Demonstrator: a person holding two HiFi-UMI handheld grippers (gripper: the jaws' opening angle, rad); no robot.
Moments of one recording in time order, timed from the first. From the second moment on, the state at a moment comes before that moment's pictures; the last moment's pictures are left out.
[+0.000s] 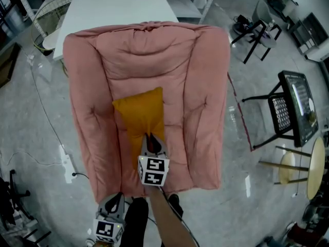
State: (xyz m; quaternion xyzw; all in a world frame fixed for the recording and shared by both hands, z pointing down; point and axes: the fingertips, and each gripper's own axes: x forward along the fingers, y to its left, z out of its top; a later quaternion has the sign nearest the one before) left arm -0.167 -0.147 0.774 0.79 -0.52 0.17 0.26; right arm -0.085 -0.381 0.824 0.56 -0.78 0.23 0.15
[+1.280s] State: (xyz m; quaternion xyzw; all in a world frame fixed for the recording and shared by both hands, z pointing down) left arm -0.181 -0.165 0.787 0.78 -0.53 0.17 0.28; right arm -0.106 -0.482 0.860 0.56 -0.77 0.24 0.19
